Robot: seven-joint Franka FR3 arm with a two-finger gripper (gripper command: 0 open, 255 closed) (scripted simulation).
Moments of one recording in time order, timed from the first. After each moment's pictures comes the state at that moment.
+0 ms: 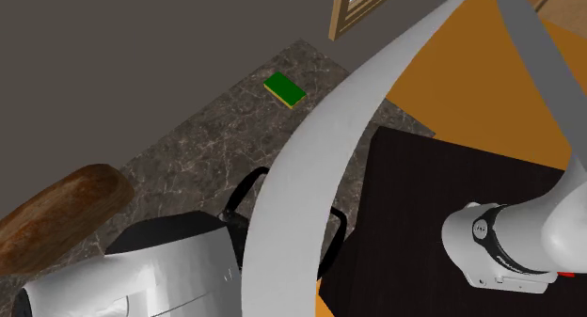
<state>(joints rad) 0.36 0.44 0.03 -2.01 -0.30 1.96 -0.30</state>
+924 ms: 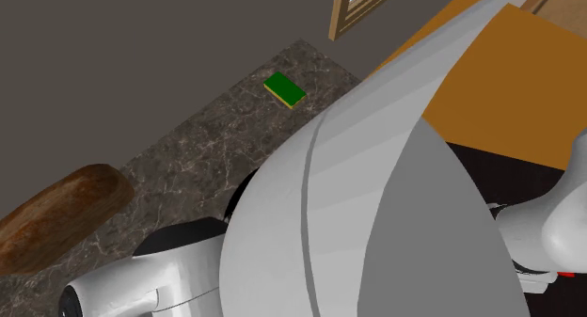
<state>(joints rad) 0.36 0.53 0.02 -2.00 -0.31 2.04 -0.28</state>
